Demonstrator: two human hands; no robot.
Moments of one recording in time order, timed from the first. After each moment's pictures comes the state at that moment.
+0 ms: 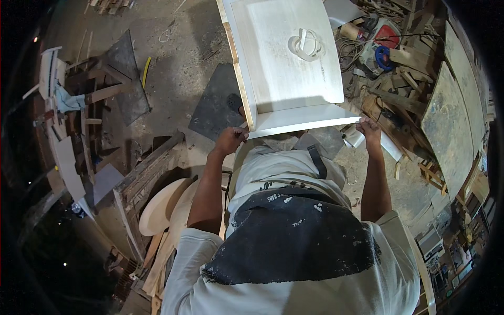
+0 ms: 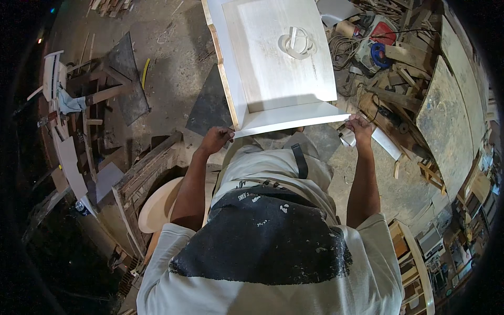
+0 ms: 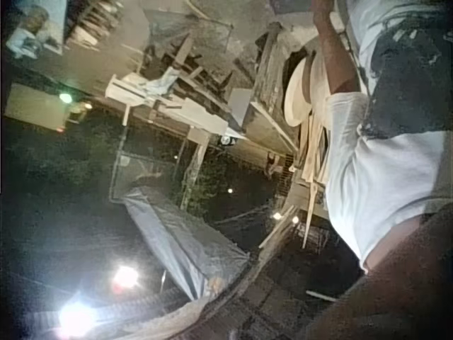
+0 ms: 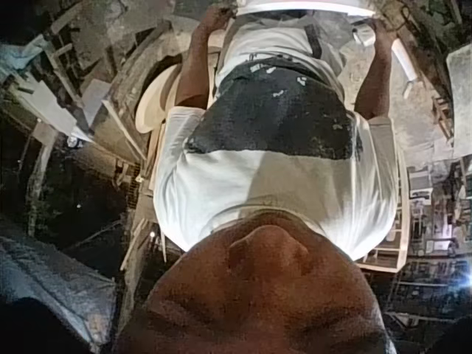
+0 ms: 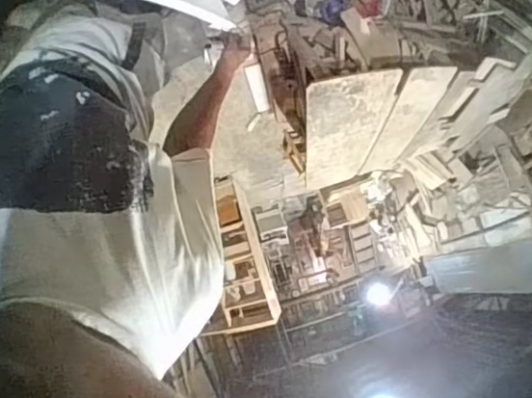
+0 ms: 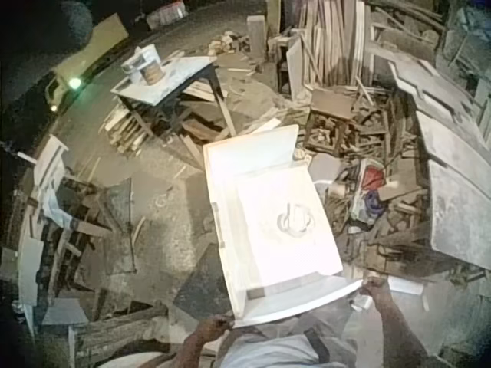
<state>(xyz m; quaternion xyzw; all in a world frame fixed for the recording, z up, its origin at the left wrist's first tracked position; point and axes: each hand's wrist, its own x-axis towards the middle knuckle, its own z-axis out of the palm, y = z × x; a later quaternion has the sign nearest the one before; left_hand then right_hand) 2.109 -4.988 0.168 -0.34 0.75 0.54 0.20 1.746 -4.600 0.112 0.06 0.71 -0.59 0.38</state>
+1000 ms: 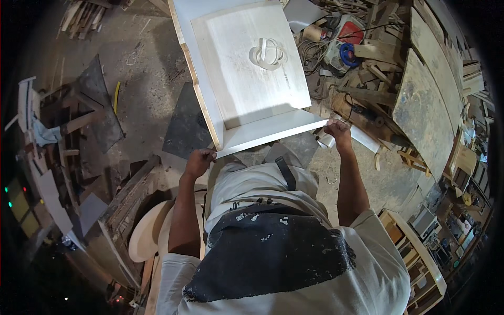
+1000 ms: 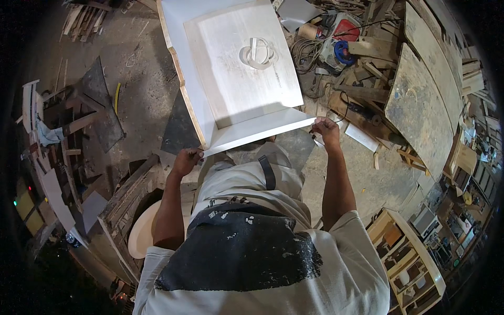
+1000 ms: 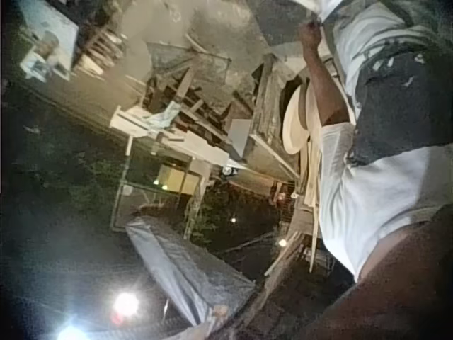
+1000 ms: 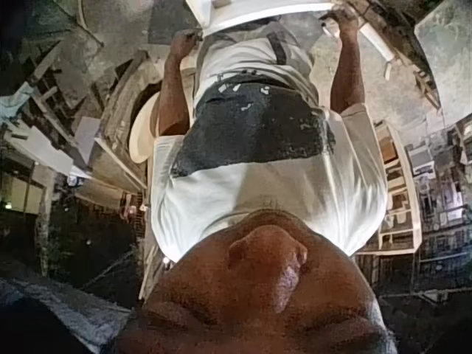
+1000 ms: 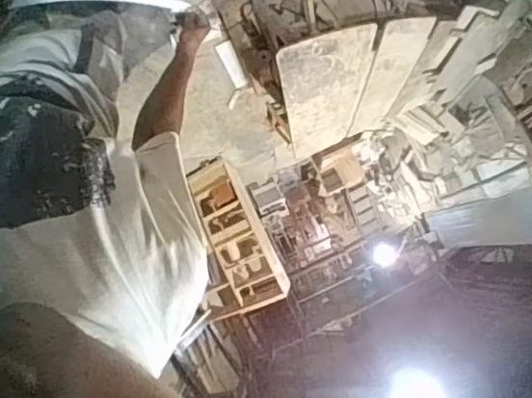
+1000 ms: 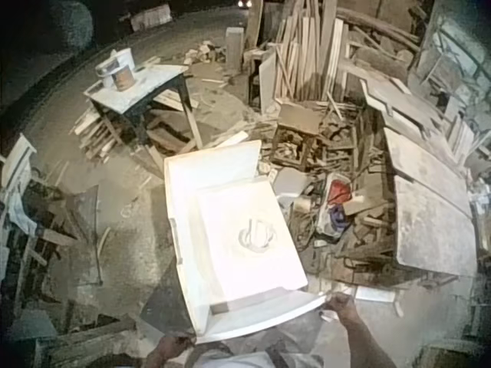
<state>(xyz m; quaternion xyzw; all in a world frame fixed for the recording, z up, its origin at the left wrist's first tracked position) 2.103 -4.986 0.180 -0.33 0.75 0.54 0.18 1.749 -4.607 0.125 0.06 0.73 -0.56 0.38</state>
